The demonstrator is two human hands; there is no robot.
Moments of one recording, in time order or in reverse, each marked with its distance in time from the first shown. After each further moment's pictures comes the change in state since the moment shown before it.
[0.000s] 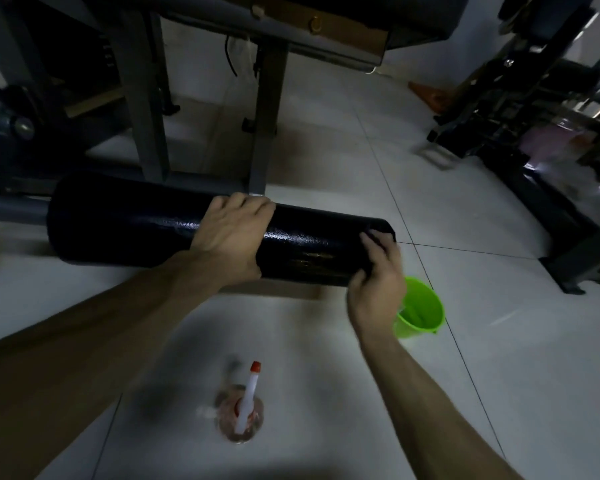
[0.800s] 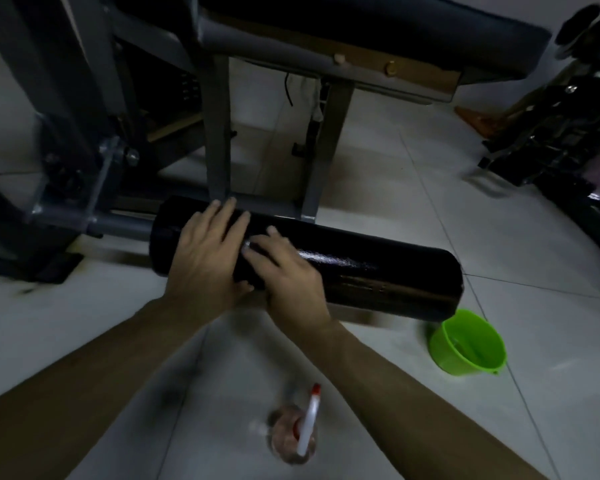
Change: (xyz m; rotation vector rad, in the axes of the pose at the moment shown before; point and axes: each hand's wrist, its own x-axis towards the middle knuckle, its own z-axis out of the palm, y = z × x) left_hand -0.081 -0.100 0.016 -0.113 0.334 -0.206; right_hand -0.029 -0.155 0.109 0.083 -0.335 -0.678
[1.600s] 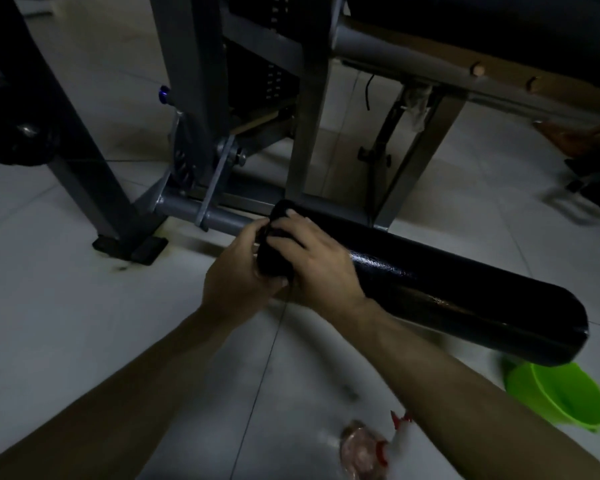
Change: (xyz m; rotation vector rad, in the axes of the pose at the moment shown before) left_hand -0.044 -0.098 -0.015 -0.685 0.005 -0.448; right_hand 0.079 -0.063 0.060 0.017 -0.171 -0.244
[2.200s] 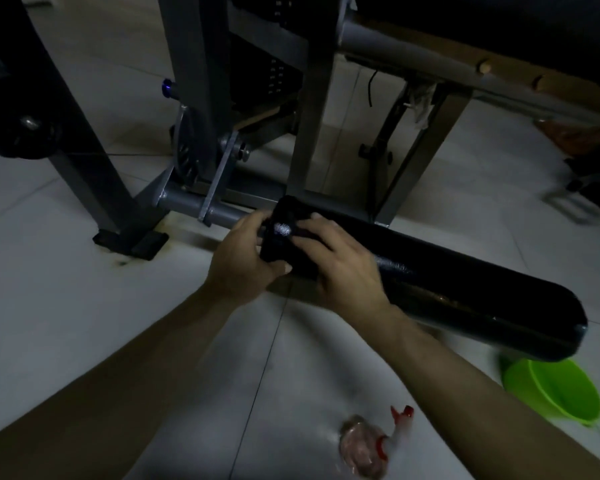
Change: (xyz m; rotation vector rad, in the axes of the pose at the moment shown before) left_hand 0.015 -0.001 -0.009 -0.004 -0.076 -0.011; right_hand -0.020 0.012 -0.013 -0.075 -0.010 0.040
